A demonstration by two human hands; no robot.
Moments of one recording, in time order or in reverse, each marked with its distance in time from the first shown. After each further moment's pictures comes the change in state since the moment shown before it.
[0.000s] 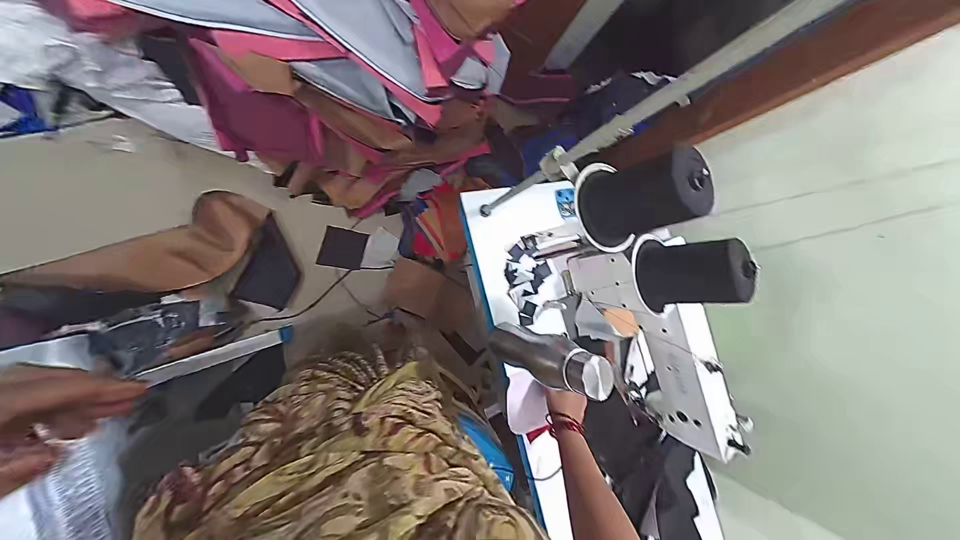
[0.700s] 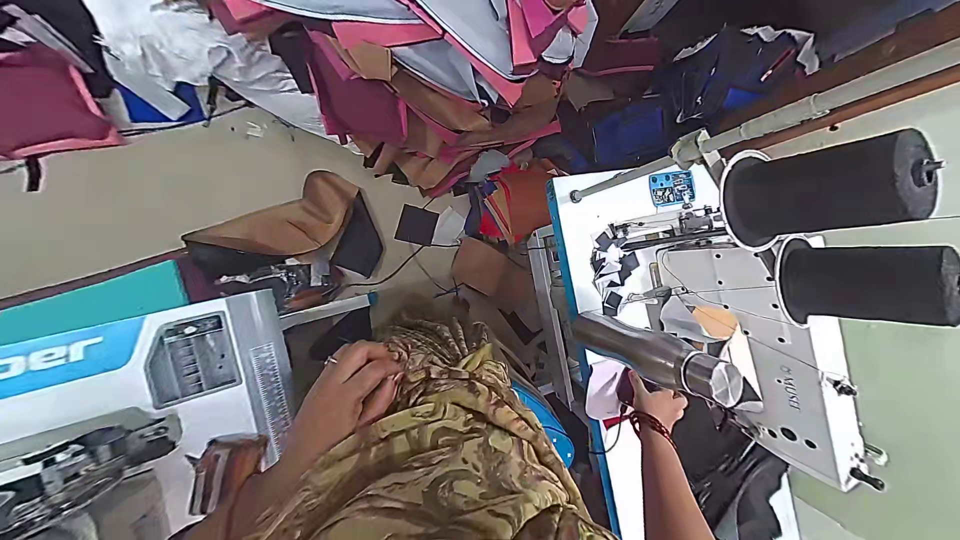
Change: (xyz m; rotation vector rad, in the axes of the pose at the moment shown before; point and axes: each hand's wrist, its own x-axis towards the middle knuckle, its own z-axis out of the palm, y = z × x) left_hand 0.005 -0.091 0.103 0.376 0.464 0.273; right_hand -0.029 -0.020 -0.007 -0.043 0.073 0.215
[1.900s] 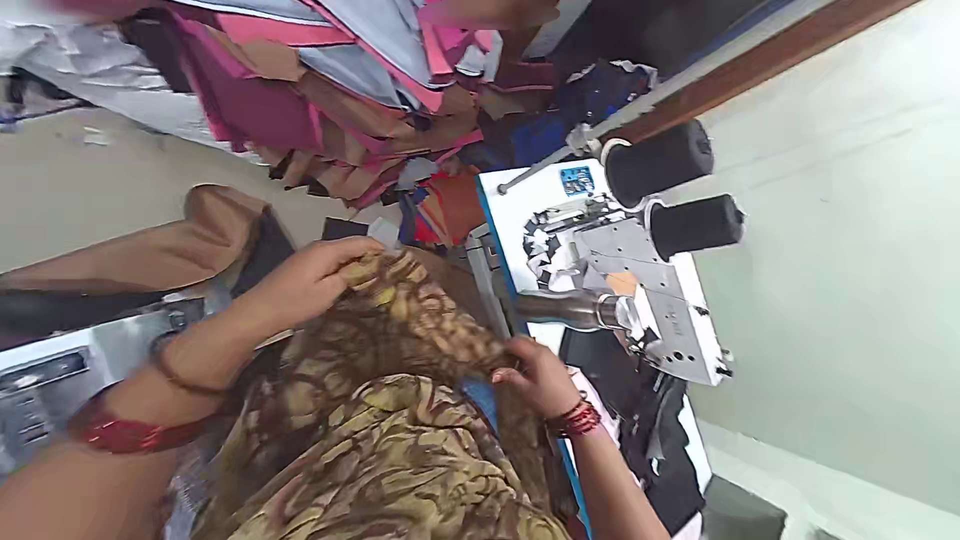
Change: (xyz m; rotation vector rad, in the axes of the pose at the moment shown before) left_hand 0.132 -0.011 -0.022 -0.394 -0.452 0.077; right_hand -0.173 -0.097 -0.087 0.126 -0.514 -1.151
